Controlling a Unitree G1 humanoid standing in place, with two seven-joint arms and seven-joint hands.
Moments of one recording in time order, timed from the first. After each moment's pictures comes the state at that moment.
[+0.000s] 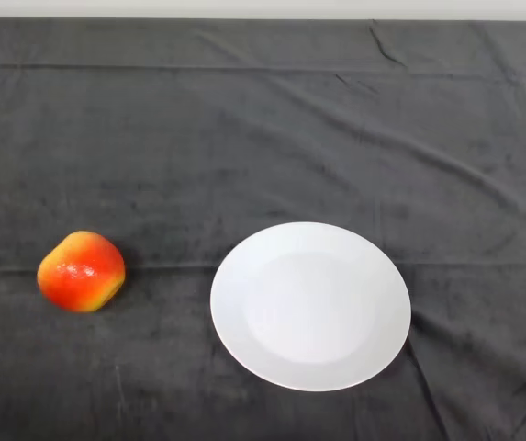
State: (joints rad) left arm -0.56 0.75 0.50 1.18 -0.25 -0.21 0.24; right arm -0.34 -0.38 -0.34 1.15 0.37 -0.60 -0.37
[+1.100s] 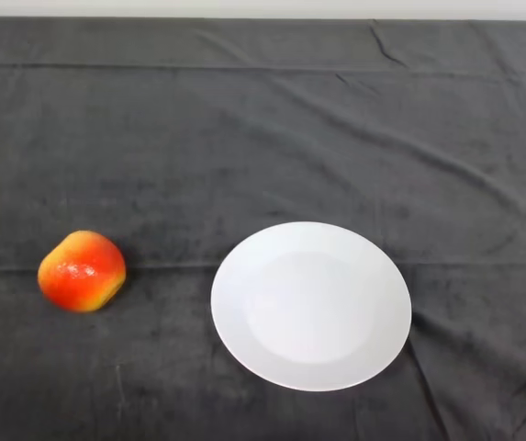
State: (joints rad) left arm -0.69 0.70 0.25 1.17 -0.05 -0.21 0.12; right arm -0.34 -0.37 -0.34 1.14 0.37 -0.60 -0.37
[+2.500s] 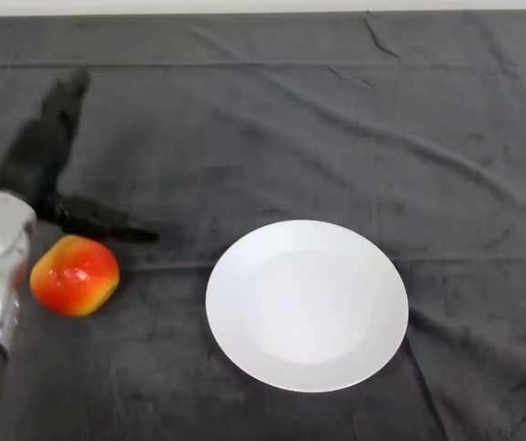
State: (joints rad) left arm -0.61 0.39 -0.07 0.71 0.03 -0.07 -0.25; right arm -0.34 -0.38 -0.34 1.12 0.37 -0.60 -0.38
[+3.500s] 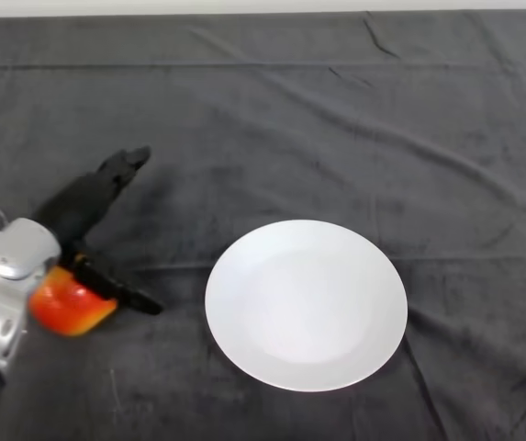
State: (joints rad) left arm -0.46 0.59 -0.17 0.33 0.19 0.18 -0.40; right arm -0.34 -0.38 -0.34 1.11 0.37 -0.59 -0.38
